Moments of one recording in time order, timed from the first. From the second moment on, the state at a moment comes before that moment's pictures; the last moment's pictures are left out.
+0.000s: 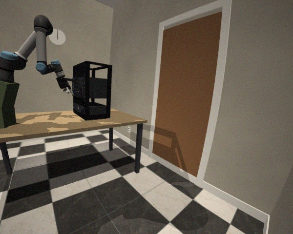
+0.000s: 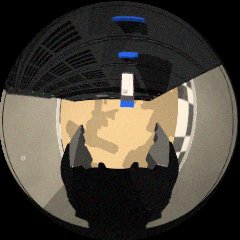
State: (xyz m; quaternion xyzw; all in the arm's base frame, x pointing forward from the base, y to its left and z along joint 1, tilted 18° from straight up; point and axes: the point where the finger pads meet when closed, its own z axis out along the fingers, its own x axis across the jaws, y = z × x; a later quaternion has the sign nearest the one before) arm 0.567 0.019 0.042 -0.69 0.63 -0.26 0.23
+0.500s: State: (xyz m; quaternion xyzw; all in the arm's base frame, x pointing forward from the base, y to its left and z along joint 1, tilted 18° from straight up) arm 0.572 0.018 0.055 -0.69 0.63 -0.27 0.24
